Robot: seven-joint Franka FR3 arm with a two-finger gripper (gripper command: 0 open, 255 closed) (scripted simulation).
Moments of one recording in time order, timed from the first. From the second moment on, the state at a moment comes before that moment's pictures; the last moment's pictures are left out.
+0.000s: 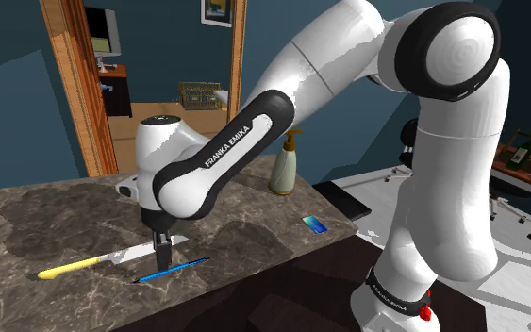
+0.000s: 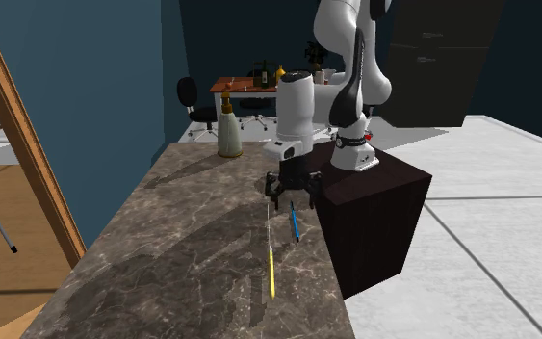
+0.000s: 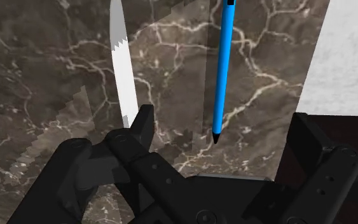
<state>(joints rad) 0.41 0.28 0.19 -2.17 0.03 2.50 -0.57</state>
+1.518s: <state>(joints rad) 0.43 0.39 0.19 -2.15 0.00 2.59 -0.57</state>
